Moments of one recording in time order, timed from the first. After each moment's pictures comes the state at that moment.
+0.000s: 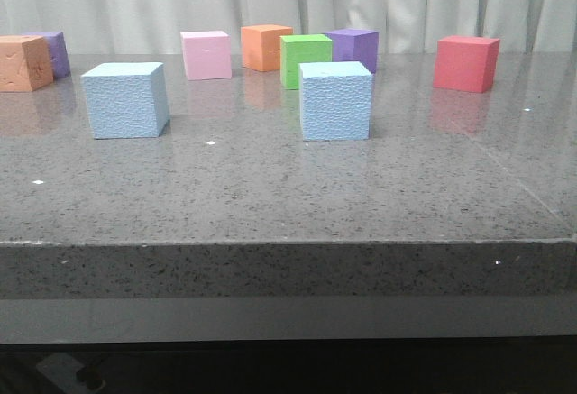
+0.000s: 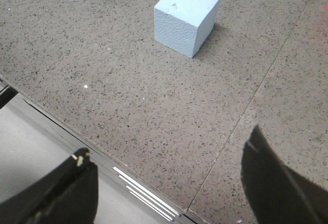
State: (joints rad) left arm -0.34 0.78 -0.89 -0.08 0.57 0.03; right arm 0.52 0.82 -0.83 0.06 0.70 -0.04
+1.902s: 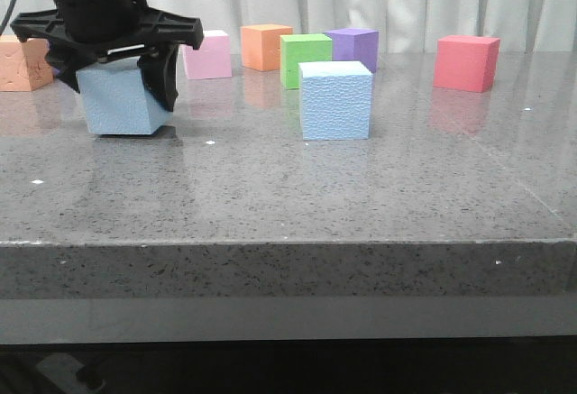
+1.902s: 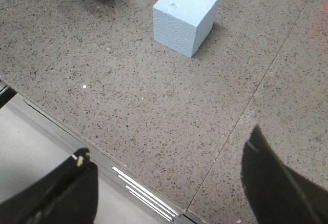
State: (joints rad) left arm -0.41 1.85 -1.53 0.16 0.82 -0.37; right arm 0.52 0.82 -0.83 0.06 0.70 -0.04
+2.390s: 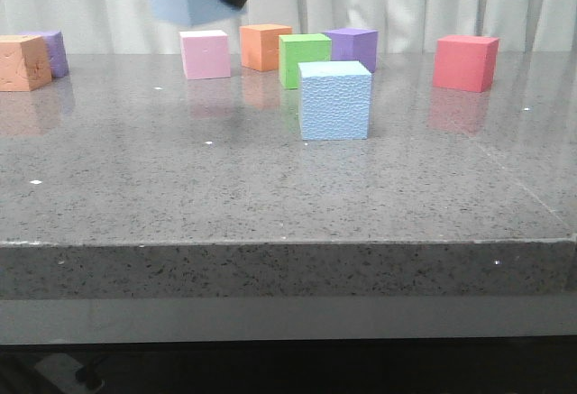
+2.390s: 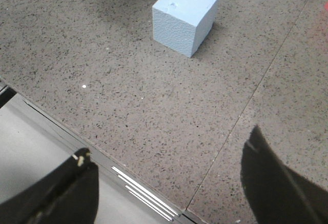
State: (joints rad) left arm -0.47 1.85 -1.90 -0.19 1.09 0.45; right arm 0.52 0.82 -0.83 0.06 0.70 -0.04
